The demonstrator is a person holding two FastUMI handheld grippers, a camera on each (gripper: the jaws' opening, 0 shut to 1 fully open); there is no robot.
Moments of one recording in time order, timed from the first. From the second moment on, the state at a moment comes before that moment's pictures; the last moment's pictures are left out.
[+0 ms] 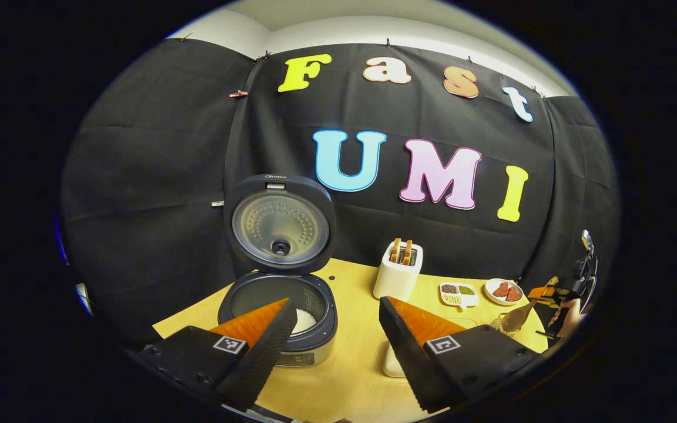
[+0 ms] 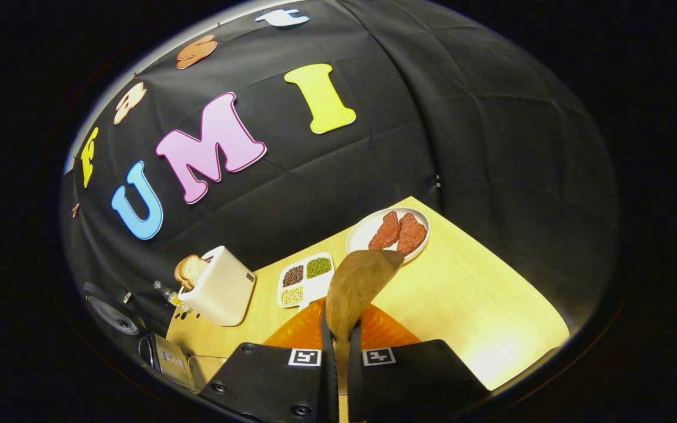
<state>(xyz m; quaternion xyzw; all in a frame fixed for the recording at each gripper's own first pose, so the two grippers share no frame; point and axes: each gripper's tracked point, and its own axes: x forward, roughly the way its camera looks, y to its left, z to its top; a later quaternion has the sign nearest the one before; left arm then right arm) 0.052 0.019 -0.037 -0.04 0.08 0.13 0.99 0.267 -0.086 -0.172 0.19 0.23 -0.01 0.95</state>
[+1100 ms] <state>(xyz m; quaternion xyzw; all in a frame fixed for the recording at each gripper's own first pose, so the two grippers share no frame) 0.103 0.121 0.115 0.03 -0.08 0.22 0.97 0.216 -0.110 -0.134 0.09 0.18 -0.04 0.98</state>
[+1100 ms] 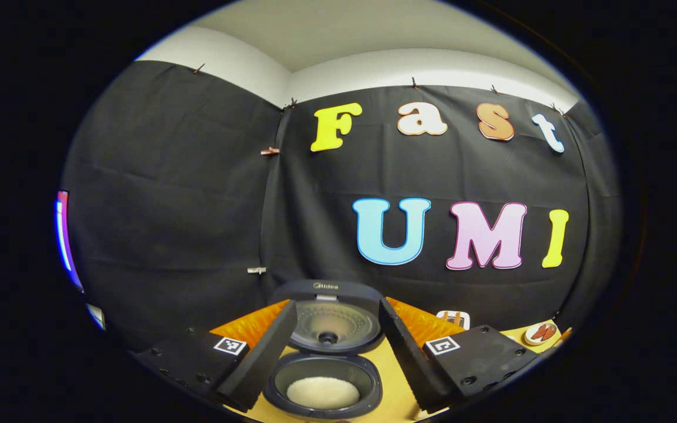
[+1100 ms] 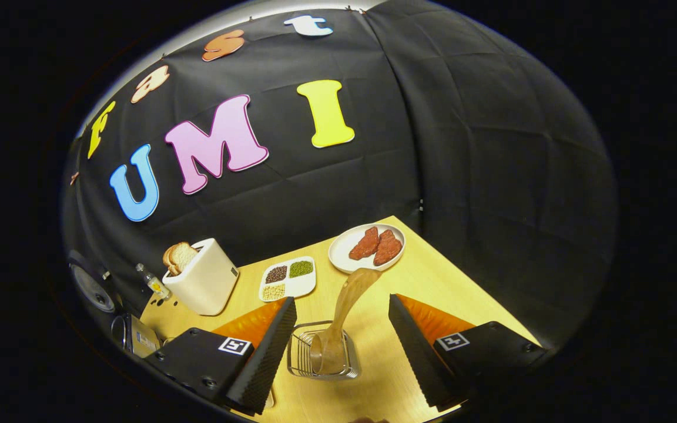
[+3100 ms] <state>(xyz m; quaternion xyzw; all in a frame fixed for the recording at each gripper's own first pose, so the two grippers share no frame) 0.143 0.155 0.012 -0.01 0.14 0.19 0.97 0.155 -0.055 -0.114 0.04 0.18 0.00 0.98</state>
